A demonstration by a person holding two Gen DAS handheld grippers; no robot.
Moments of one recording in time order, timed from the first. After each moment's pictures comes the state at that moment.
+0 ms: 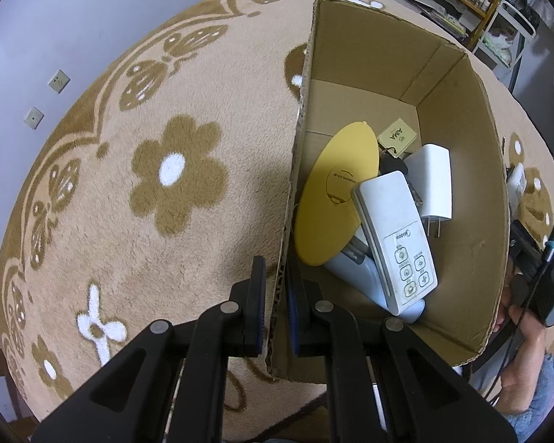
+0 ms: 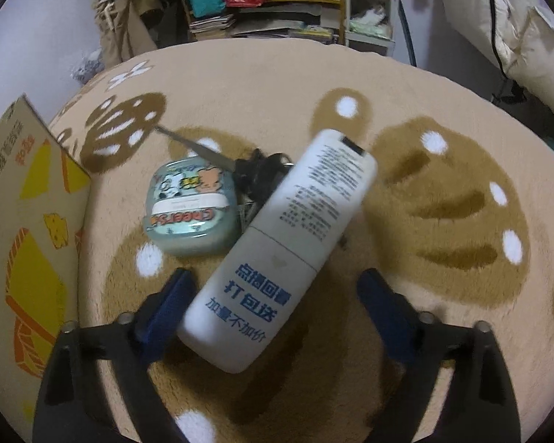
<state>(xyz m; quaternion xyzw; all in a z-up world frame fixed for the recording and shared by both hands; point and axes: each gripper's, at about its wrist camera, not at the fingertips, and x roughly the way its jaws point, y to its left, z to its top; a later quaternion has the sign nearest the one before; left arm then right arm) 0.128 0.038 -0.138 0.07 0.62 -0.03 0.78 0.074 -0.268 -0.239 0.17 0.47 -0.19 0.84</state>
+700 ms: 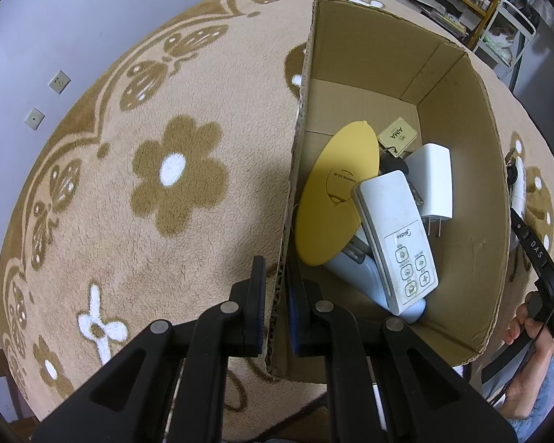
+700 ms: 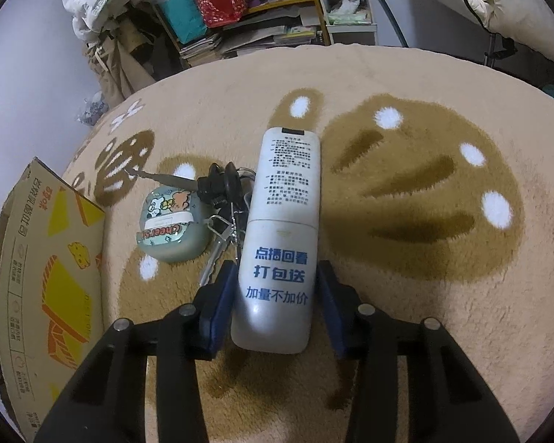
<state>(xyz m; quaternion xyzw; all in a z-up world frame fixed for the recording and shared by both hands) 0.128 0.037 -0.137 0.07 0.62 -0.03 0.78 0.043 -0.301 -0.237 0.26 0.43 -0.17 0.85</state>
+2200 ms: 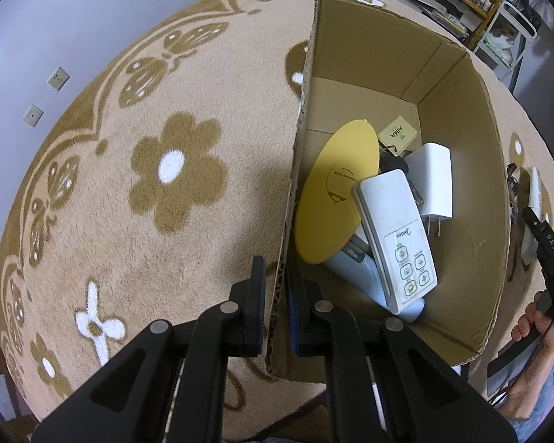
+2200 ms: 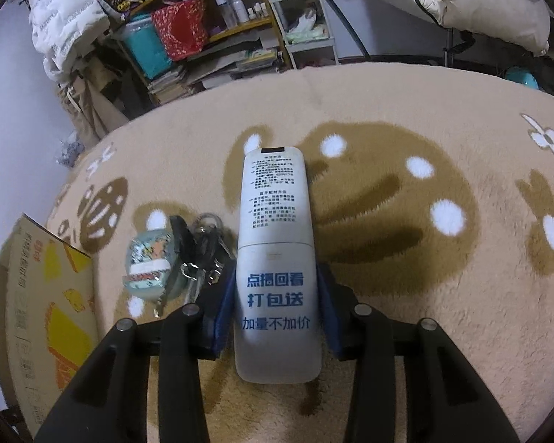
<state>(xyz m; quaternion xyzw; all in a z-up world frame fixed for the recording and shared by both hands) 0.129 0.040 -0.139 0.06 0.62 -0.03 0.78 0.027 -0.321 -0.220 0.30 0.39 -0.24 0.84</state>
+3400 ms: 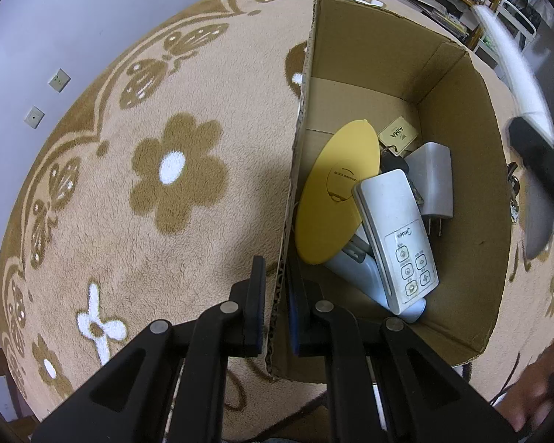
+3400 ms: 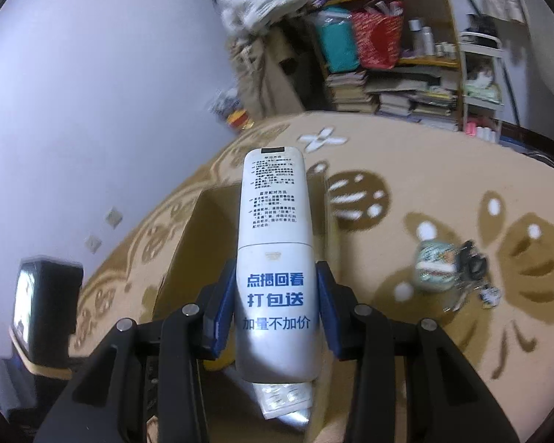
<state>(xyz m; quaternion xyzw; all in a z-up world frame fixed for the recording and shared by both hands) 0.129 0.039 -0.138 0.07 0.62 -0.03 0.78 0.076 -0.137 -0.121 0.19 0.36 0.03 0.91</state>
